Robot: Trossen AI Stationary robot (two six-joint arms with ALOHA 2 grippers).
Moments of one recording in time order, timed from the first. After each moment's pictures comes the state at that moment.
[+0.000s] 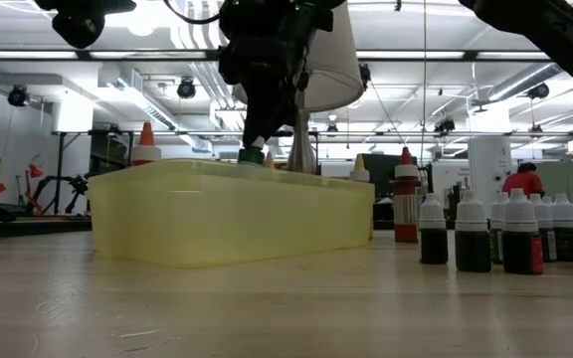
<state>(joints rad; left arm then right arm) -0.38 0.52 0.65 -0.36 -0.52 -0.28 -0.14 2.26 2.18 -1.12 -0.13 0.00</state>
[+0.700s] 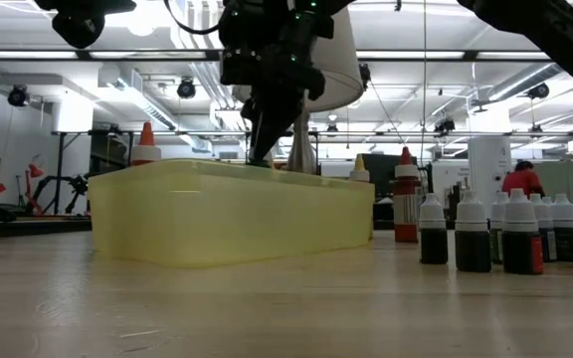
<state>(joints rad) -0.38 0.52 0.65 -0.36 -0.52 -0.28 -0.14 2.26 2.13 -1.11 -0.13 -0.43</state>
